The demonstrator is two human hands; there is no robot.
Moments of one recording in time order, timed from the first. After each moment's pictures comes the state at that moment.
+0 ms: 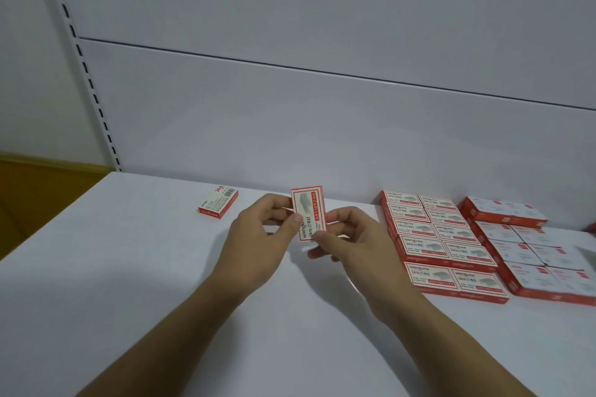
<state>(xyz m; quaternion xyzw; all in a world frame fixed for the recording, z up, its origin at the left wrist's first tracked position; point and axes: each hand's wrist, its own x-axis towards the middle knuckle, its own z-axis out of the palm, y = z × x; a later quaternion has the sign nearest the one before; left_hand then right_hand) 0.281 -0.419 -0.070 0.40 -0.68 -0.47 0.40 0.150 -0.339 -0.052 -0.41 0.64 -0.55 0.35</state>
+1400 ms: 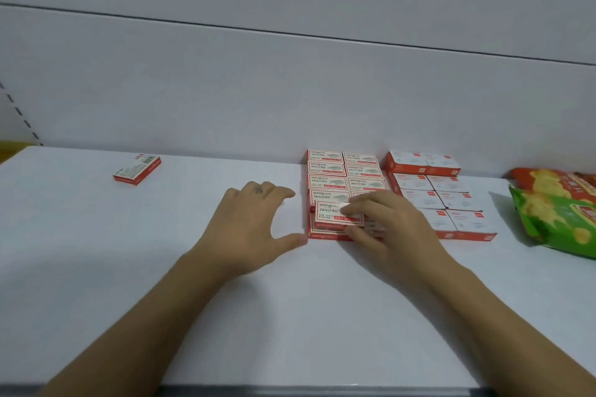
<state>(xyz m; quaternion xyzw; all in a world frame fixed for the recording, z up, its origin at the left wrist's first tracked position) 0.190 -0.356 -0.075 0.35 -0.92 -0.08 0.13 -0.014 -0.233 -0.077 -0.65 0.70 -0.27 -0.08</state>
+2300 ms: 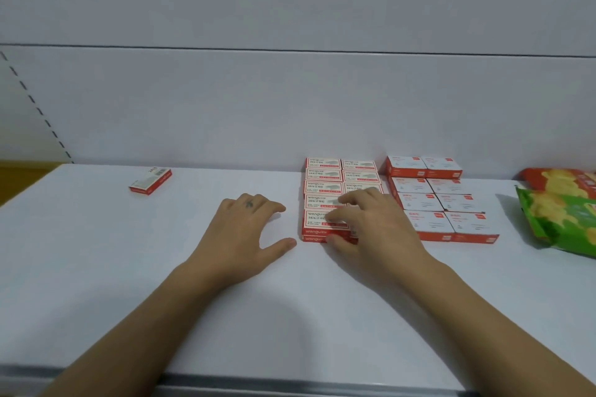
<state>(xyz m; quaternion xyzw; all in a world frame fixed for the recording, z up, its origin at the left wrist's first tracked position) 0.195 -0.351 -0.094 0.35 -0.92 -0.02 0.16 -0.006 -0.240 -0.079 -0.65 0.73 -0.19 -0.09</state>
